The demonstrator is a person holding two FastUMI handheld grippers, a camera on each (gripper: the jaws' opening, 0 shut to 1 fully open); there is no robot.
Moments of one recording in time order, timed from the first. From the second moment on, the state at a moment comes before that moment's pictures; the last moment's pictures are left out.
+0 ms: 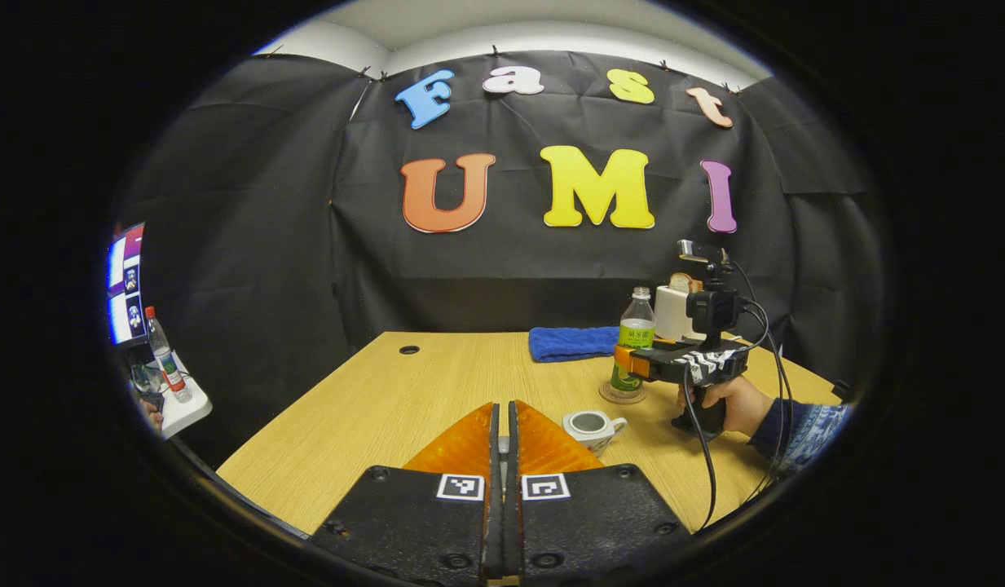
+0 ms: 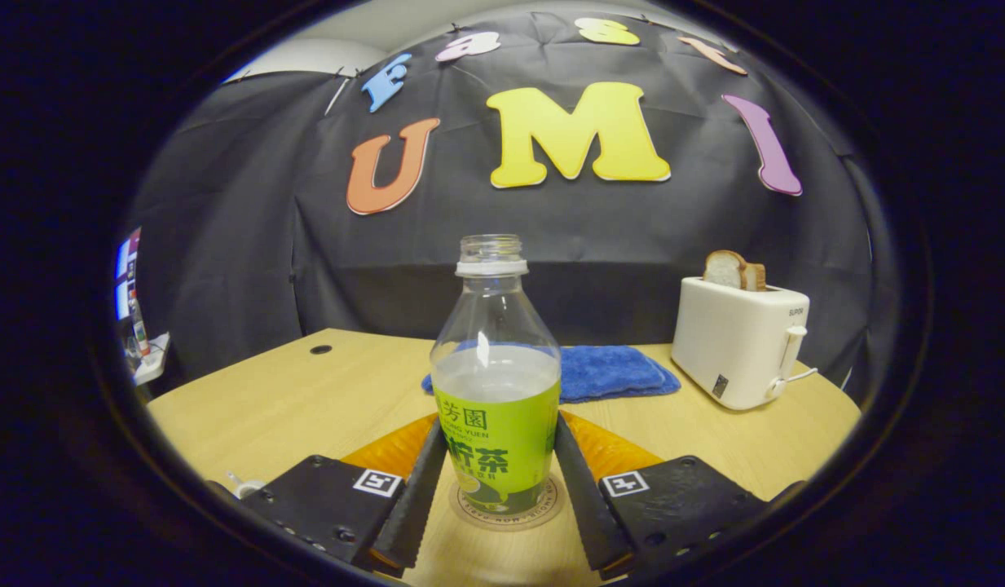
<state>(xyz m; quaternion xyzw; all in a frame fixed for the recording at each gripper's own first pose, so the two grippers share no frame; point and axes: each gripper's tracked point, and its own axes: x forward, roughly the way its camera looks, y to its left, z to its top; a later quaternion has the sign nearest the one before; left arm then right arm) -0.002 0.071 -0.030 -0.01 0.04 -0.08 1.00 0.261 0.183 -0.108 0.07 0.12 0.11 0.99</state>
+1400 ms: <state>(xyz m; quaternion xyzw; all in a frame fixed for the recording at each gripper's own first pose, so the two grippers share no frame) -0.019 0.047 0.000 -0.03 0.01 -0.09 1.00 0.037 0.006 -0.044 0.02 0.04 0.05 1.00</state>
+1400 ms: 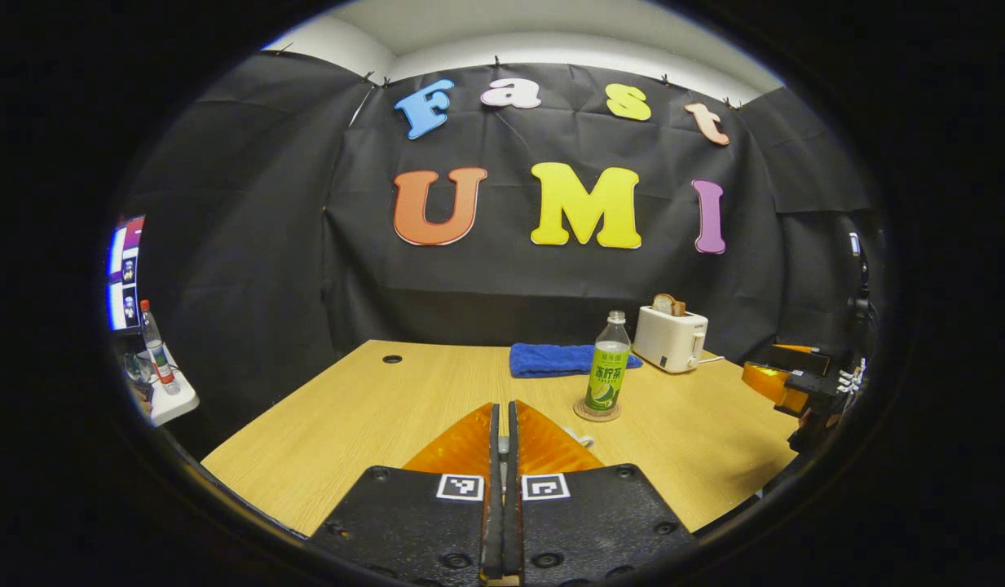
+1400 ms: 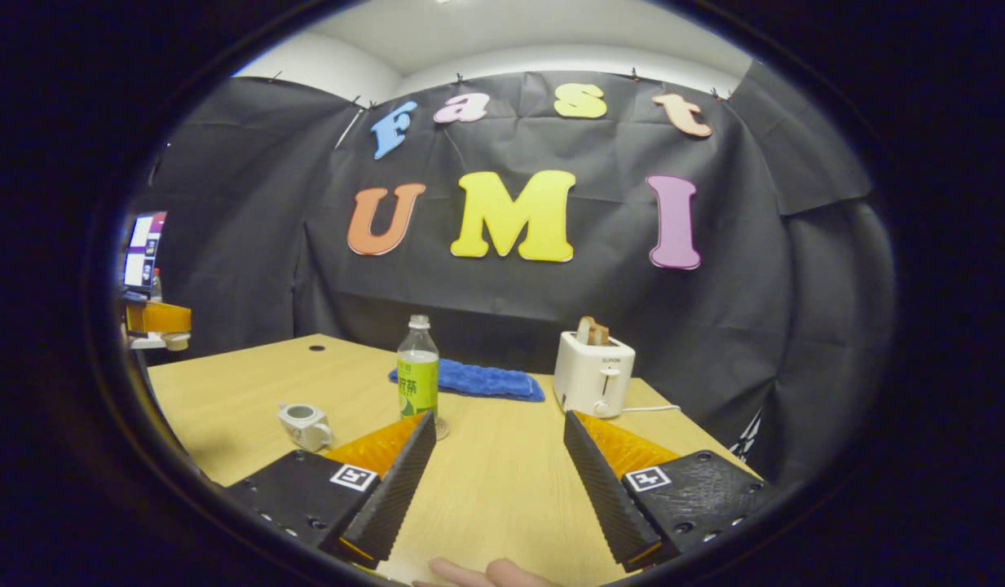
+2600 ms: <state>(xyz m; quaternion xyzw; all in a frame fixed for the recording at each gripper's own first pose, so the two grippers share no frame) 0.114 -0.013 -0.040 -0.07 0.01 -0.14 0.99 0.042 -0.060 -0.062 0.05 0.05 0.03 1.00</state>
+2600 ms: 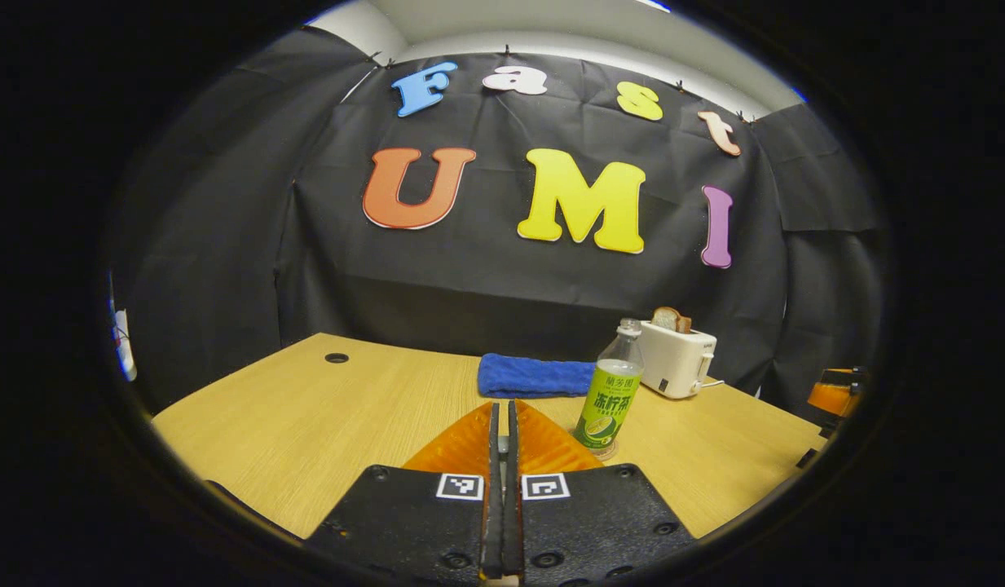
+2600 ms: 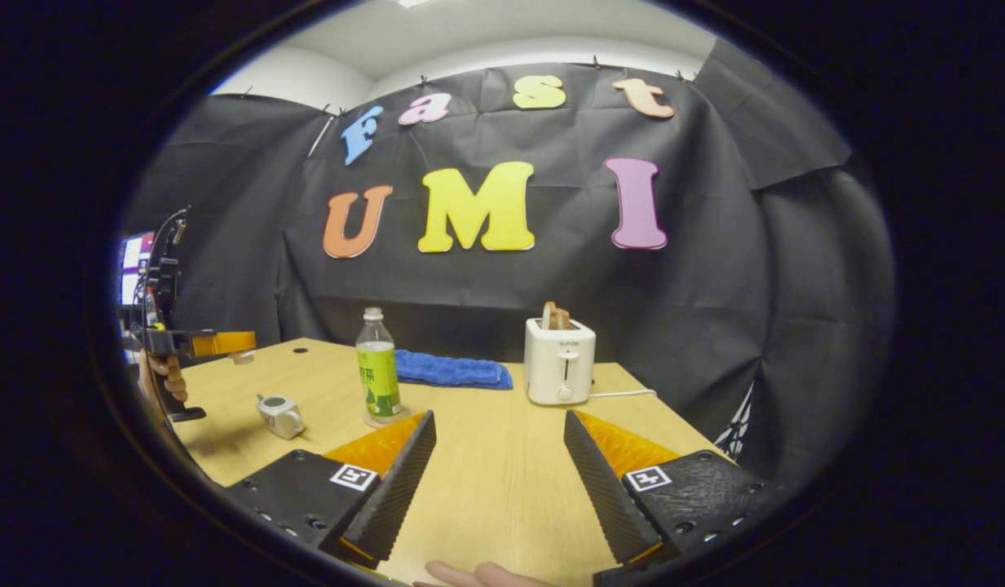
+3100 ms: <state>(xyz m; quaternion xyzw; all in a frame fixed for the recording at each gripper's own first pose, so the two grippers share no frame) 0.121 -0.047 -0.078 -0.05 0.02 -0.15 0.99 0.049 -0.068 -0.075 0.06 0.07 0.02 1.00</state>
